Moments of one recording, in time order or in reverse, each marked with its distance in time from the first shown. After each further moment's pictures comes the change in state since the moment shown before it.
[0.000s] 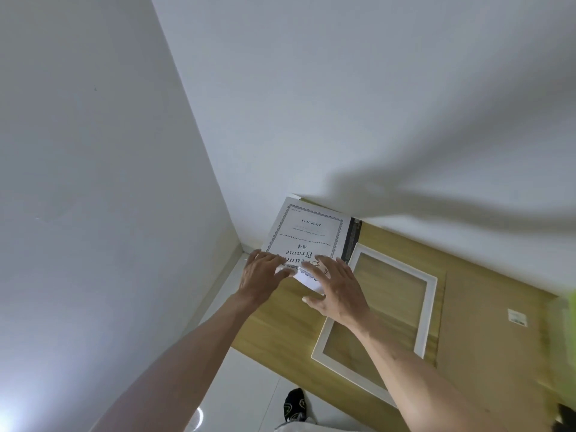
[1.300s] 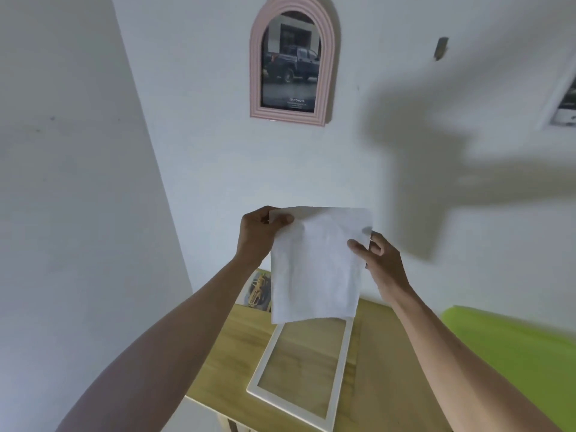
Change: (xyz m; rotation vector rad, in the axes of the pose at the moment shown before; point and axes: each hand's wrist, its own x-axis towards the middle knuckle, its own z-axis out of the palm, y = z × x) left_hand -0.020 0.282 -0.157 -1.028 0.281 0.084; right_hand -0.111 0.060 -0.312 1.075 0.516 0.461
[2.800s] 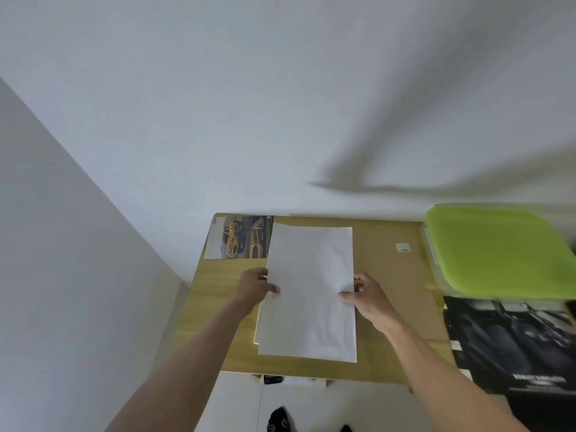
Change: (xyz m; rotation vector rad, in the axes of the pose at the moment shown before) left_hand -0.051 -0.236 -0.027 0.394 -0.448 -0.740; right_hand -0.102 0.194 0.028 -0.181 0.071 0.691
